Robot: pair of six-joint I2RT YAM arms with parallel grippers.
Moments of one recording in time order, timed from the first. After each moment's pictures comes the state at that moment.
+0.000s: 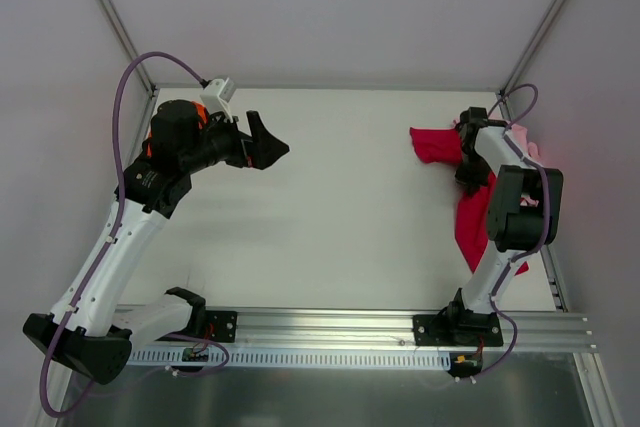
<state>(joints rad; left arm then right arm) -0.37 1.07 1.25 -0.53 0.38 -0.39 -0.06 1.88 1.40 -0.94 0.39 0.41</state>
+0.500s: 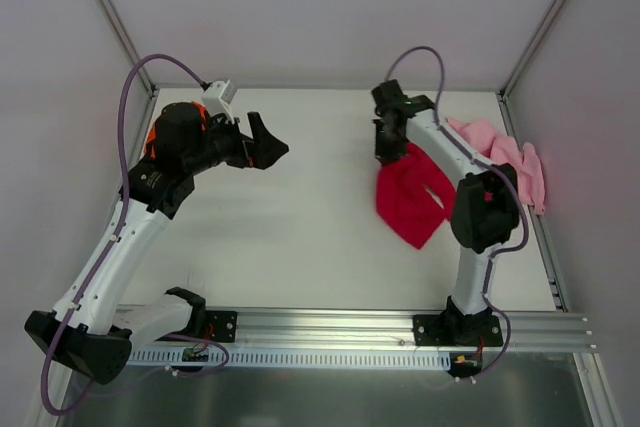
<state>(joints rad) -0.37 1.07 1.22 -0.50 0.35 -0.39 0.33 1.91 1.65 -0.97 0.16 0.40</state>
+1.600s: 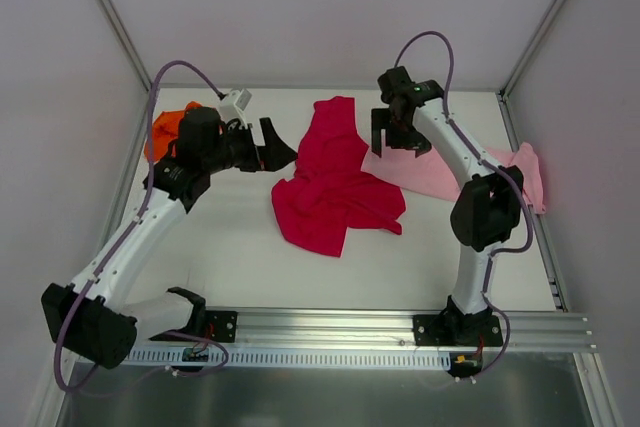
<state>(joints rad) -0.37 1.12 1.10 -0.39 0.37 -0.47 0.44 1.96 1.90 -1.17 0.25 0.36</state>
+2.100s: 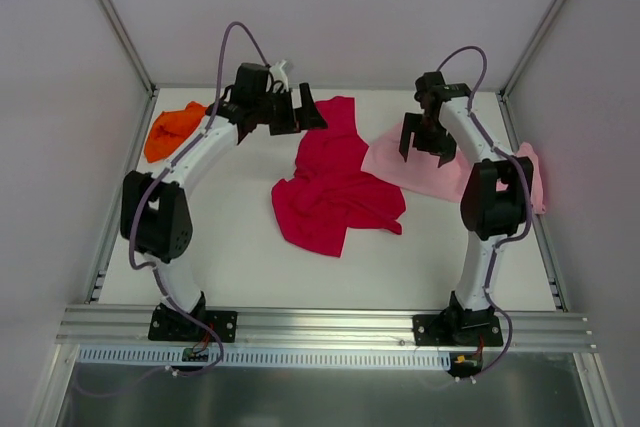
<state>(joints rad) -0.37 1.76 1.51 -0.38 0.48 -0.49 0.20 2.02 1.84 -1.14 0.17 0.37</state>
